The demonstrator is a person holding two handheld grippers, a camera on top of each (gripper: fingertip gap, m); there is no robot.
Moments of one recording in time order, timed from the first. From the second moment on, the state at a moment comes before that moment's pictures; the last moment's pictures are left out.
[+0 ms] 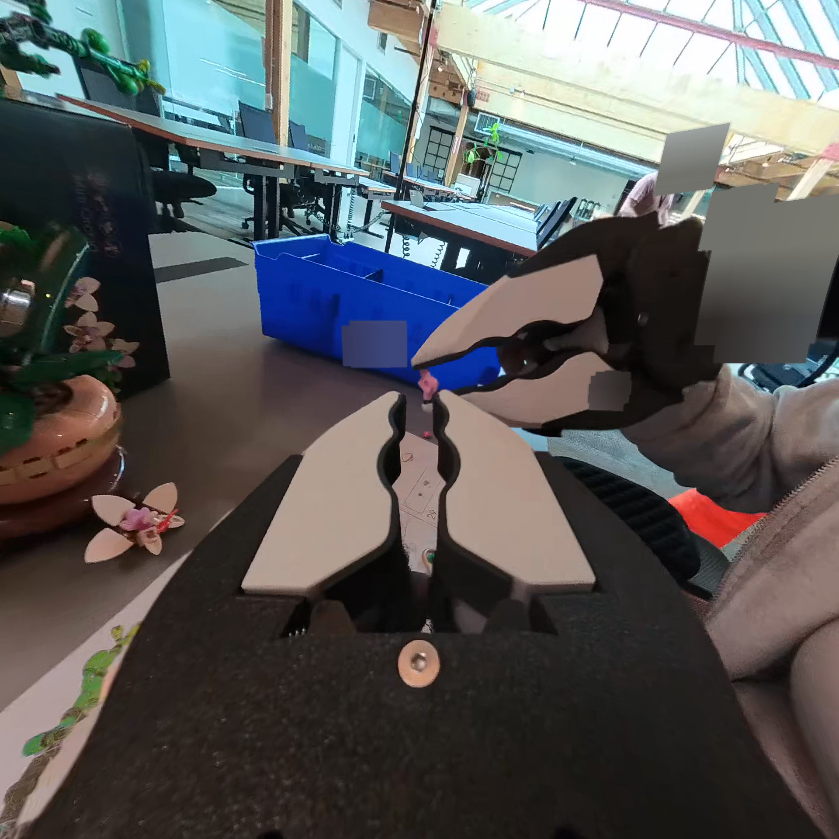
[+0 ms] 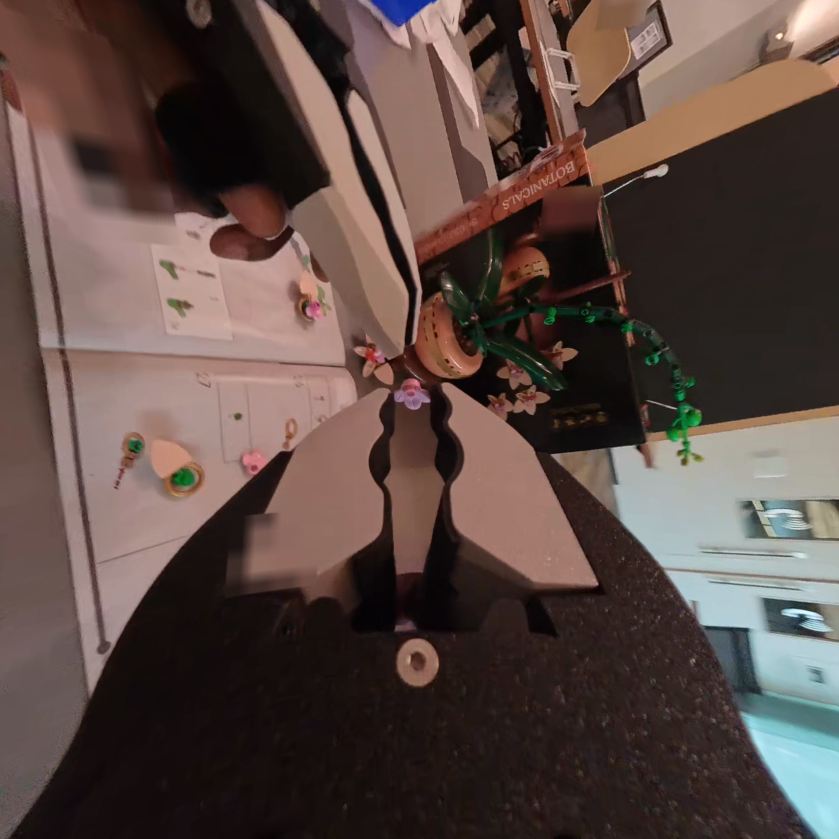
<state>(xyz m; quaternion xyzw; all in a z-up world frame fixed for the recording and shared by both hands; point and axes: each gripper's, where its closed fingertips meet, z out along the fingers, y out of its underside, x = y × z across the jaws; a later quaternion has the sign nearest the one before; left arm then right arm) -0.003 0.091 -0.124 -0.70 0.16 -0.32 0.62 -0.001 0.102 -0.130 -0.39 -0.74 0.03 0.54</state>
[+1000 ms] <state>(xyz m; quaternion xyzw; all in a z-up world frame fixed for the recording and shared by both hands) 0.002 0.082 -0.124 -0.68 0.13 -0.44 0.57 -0.012 0.084 -0.126 -0.29 -0.77 -0.05 0.56</state>
